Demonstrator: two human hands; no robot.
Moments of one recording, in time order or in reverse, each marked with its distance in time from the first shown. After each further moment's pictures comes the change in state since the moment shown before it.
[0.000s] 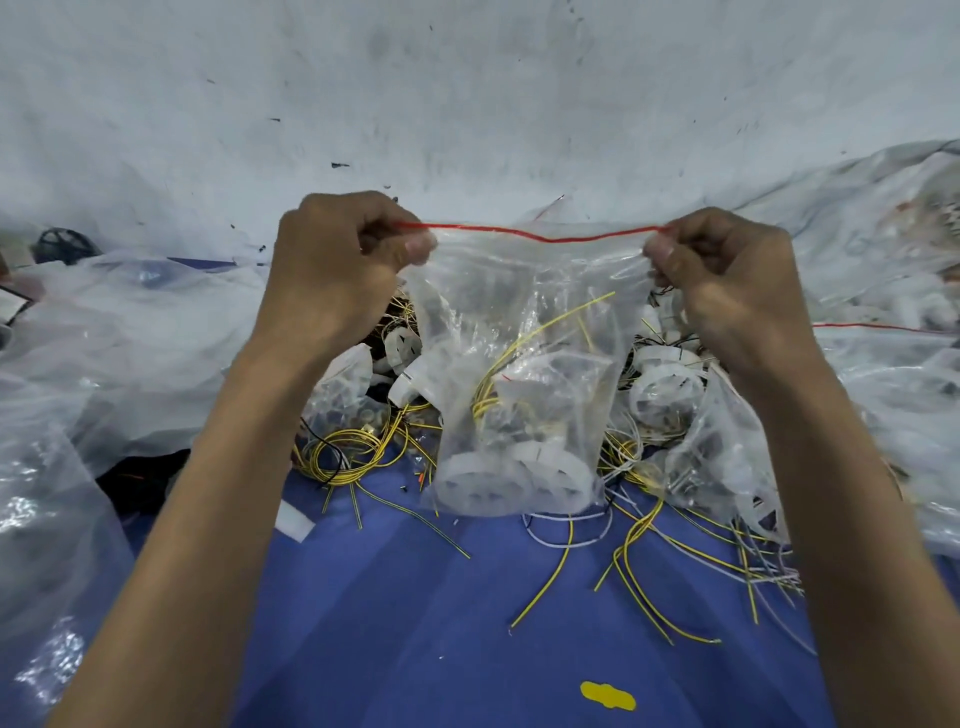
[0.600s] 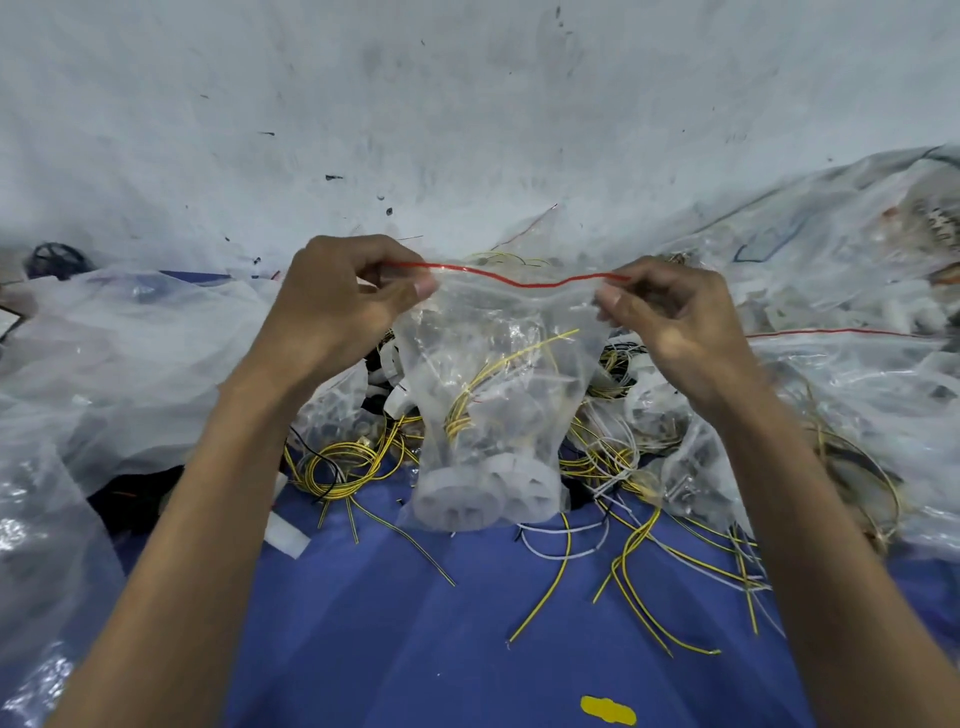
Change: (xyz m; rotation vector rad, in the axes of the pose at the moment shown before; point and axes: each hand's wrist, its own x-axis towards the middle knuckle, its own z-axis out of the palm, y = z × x) left_hand -0.003 -0.011 0.002 -0.097 -0.139 -0.071; right_hand -0.010 0.014 0.011 0.031 -0.194 -0.045
